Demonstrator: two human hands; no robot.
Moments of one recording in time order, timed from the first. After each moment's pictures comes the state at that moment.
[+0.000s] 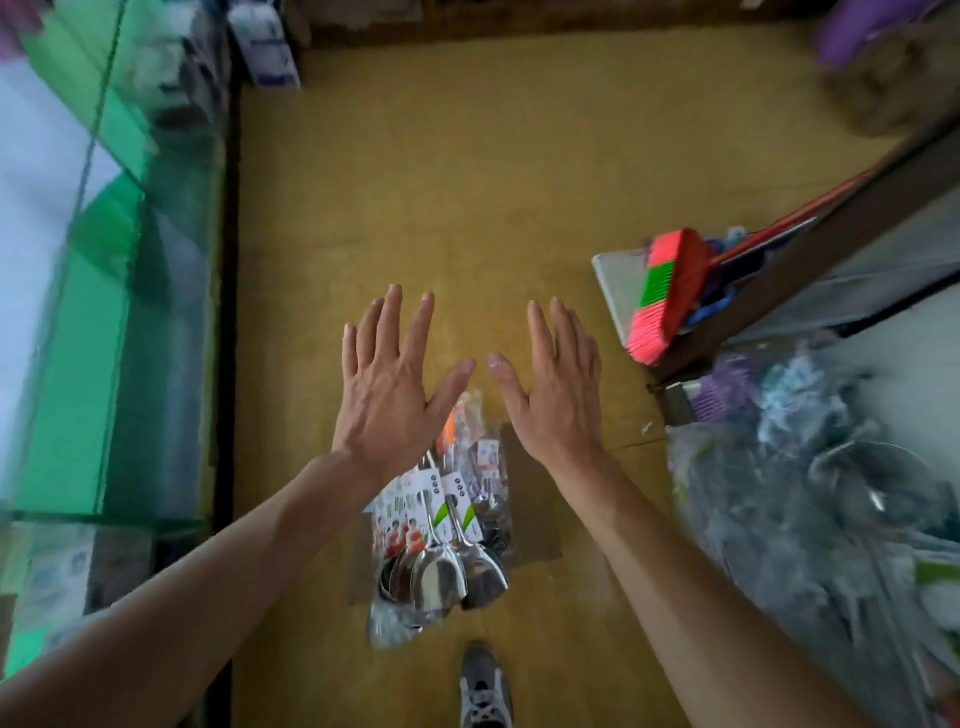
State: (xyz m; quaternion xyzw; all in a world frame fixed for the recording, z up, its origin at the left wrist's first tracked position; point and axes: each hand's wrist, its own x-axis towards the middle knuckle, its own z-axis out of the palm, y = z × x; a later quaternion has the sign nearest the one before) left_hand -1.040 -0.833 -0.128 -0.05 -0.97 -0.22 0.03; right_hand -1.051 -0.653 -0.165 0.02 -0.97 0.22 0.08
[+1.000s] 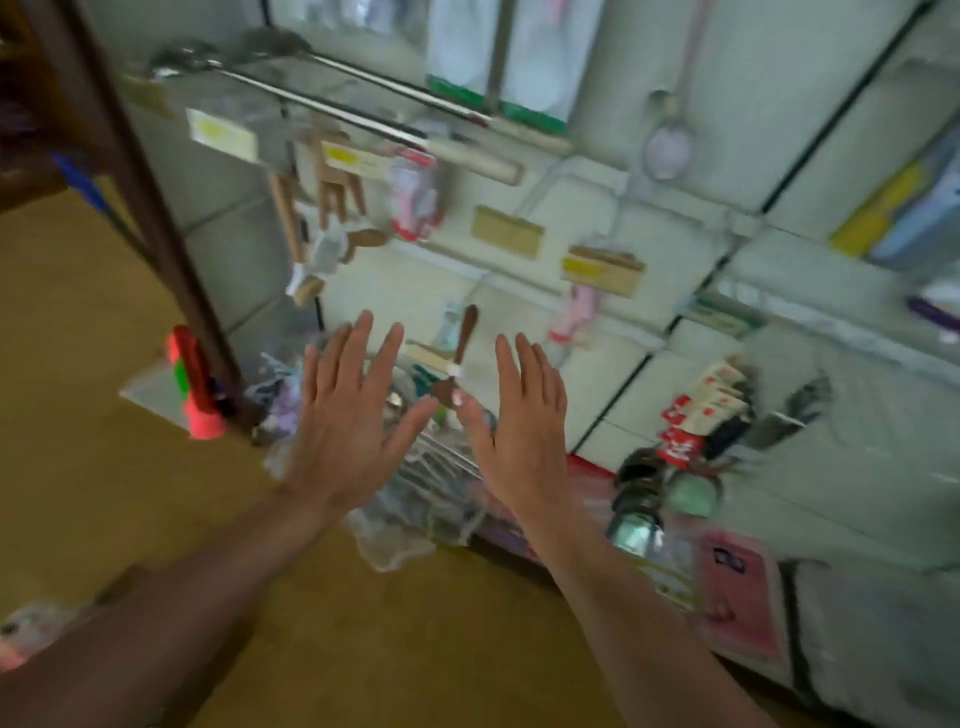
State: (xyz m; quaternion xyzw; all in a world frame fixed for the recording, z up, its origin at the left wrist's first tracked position) left_hand -0.728 -0.378 0.109 -0.53 -0.81 -0.24 0.06; right_hand -0.582 -0.258 0.090 -0.37 -0.88 0.10 0.27
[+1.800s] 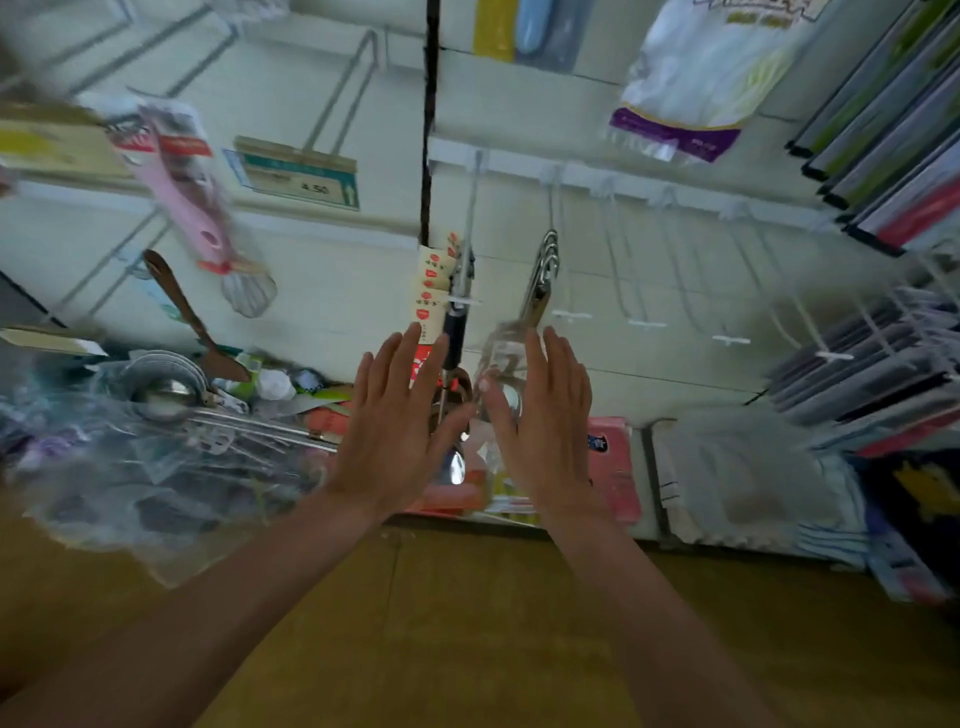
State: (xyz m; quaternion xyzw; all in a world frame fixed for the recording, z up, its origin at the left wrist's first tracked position) left_hand -0.412 -0.155 0.019 -0.68 -0.69 -0.23 -0.05; right_hand -0.253 -0.093 0.011 -0.55 -0.78 0.10 0.26
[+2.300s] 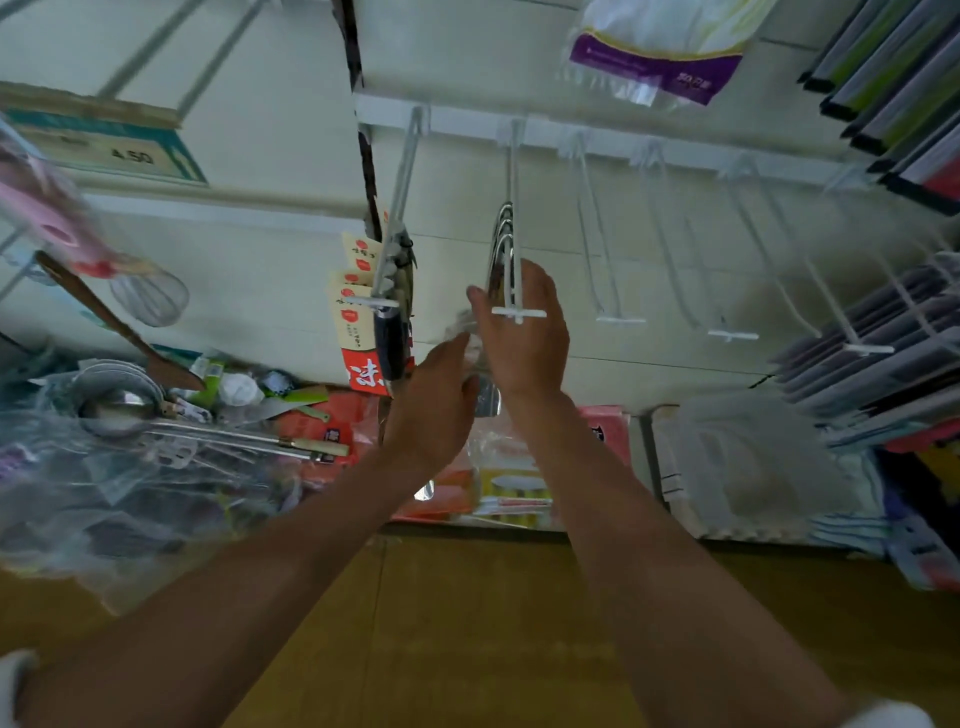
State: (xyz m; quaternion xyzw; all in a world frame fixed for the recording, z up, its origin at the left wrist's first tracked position) left_hand -0.343 -0.046 -0.026 -0.62 -0.69 -0.32 -0.20; right_hand -0.260 0.024 0.000 -0.59 -0.66 0.20 0.42
